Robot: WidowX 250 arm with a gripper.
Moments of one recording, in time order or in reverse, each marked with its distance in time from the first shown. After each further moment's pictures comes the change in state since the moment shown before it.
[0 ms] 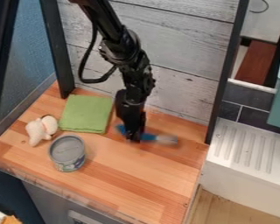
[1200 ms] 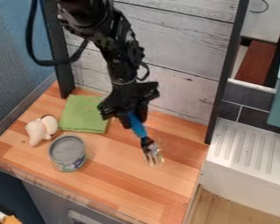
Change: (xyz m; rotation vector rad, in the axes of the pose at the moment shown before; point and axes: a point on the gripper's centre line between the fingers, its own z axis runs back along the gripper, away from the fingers) arm -0.010 0.032 0.093 -0.174 0.047 -0.902
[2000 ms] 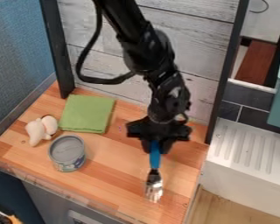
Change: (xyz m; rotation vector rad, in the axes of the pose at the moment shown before) arm -0.048 -0.022 -0.040 0.099 -0.090 -0.483
